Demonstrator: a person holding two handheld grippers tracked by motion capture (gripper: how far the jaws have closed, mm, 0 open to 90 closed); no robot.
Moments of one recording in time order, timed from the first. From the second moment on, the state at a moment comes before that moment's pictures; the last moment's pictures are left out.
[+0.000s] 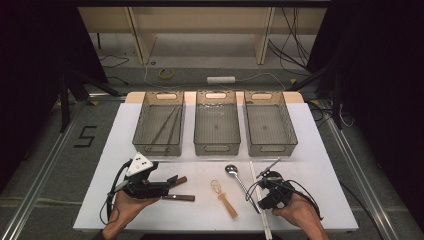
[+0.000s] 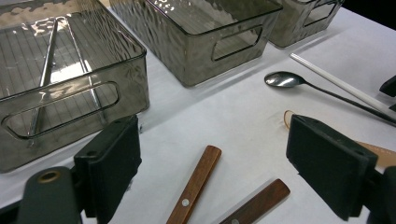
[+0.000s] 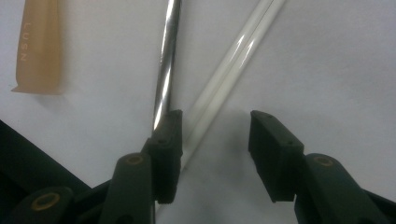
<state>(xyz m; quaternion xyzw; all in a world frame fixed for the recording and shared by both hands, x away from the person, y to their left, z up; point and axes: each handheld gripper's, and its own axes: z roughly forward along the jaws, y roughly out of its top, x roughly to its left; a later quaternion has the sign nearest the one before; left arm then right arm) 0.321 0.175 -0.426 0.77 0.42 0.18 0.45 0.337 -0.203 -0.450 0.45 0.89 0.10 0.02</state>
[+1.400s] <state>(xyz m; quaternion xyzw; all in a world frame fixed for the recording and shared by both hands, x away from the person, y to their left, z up) 0.318 0.170 -0.426 0.78 0.41 0.18 0.44 0.338 -0.207 -0.455 0.46 0.88 0.08 0.03</state>
